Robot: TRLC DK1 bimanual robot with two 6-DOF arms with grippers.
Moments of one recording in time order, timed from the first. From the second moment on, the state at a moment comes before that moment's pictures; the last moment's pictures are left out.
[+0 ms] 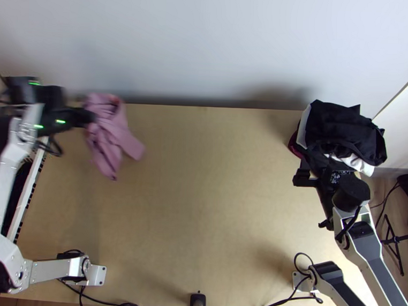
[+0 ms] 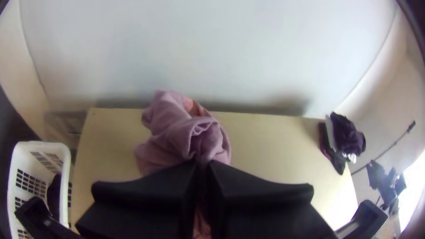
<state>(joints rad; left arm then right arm) 0.08 1.38 1.60 -0.88 0.26 -0.04 0.23 0.76 0.60 -0.10 0.25 0.02</state>
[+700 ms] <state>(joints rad) -0.74 1.46 1.68 -0.71 0.07 -0.24 0.19 0.67 0.51 -0.09 0.25 0.05</state>
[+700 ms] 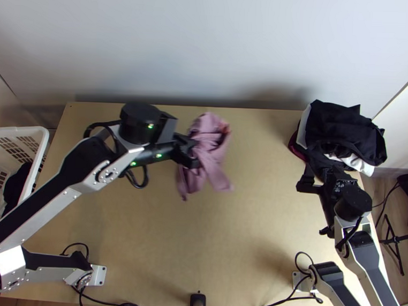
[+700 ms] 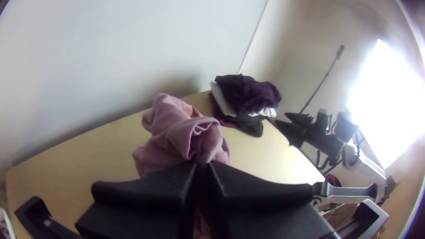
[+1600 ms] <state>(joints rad) -0.77 1.84 1.61 -0.50 -0.06 -0.17 0.18 0.59 0.40 -0.09 0.25 0.07</state>
